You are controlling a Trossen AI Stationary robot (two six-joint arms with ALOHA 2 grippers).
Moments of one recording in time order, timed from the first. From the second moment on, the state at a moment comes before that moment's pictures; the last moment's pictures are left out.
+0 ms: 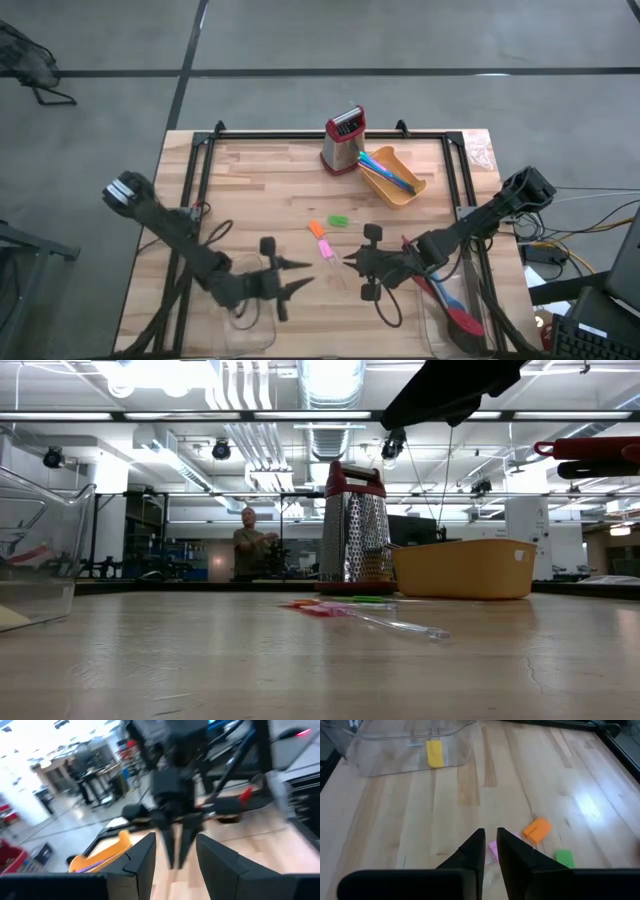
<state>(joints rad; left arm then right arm) -0.71 1.51 0.93 0.54 -0.93 0.25 0.50 1.56 1.00 -0.14 0.54 0.29</state>
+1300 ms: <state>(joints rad) -0.68 1.52 0.93 0.45 -0.91 0.17 0.46 1.68 1.01 -0.15 0.60 0.52</state>
